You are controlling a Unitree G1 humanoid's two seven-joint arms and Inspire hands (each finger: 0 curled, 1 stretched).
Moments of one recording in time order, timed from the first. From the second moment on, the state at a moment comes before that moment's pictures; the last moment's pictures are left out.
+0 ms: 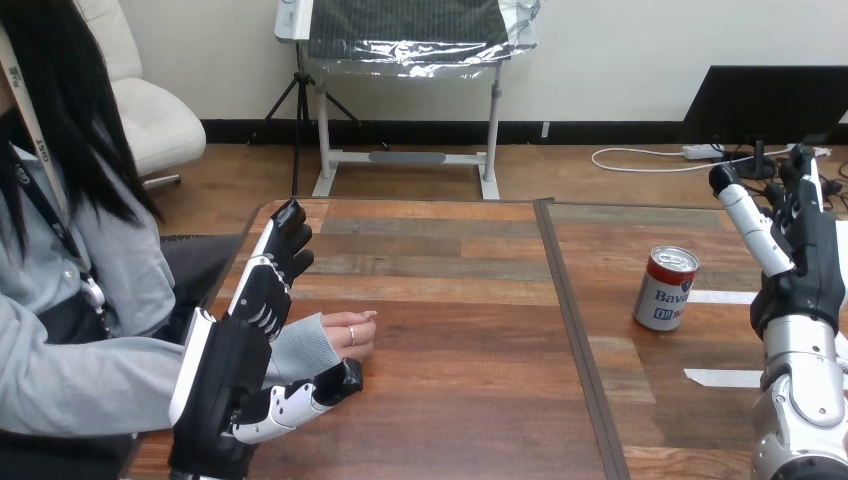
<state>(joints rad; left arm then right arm) -0.05 0.11 0.06 0.77 -0.20 -1.21 -0.38 -0.63 -0.32 -0.37 1.31 0.15 -0.68 0.06</state>
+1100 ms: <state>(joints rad) -0.05 0.11 0.06 0.77 -0.20 -1.20 -0.38 -0.63 -0.36 -0.33 1.34 0.02 -0.55 -0.03</state>
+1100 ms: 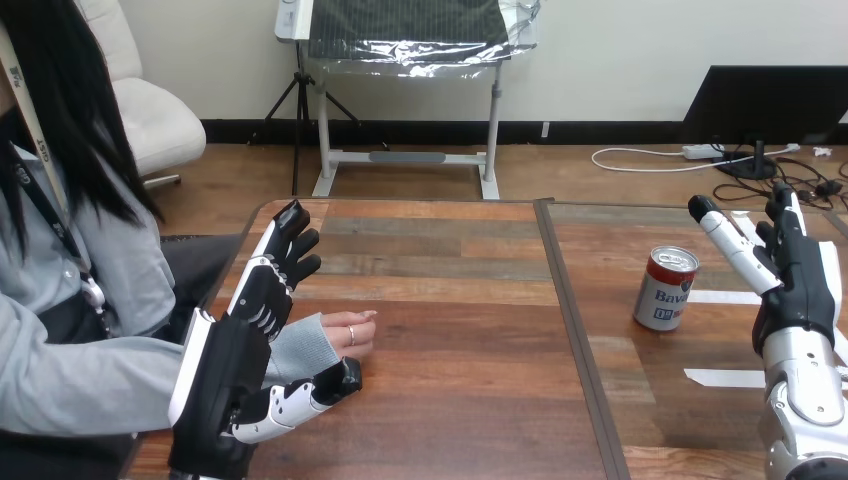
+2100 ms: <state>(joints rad) -0.04 0.11 0.06 0.77 -0.21 -1.21 -0.38 -0.63 -0.36 -0.30 1.34 -0.05 -0.42 -0.05</state>
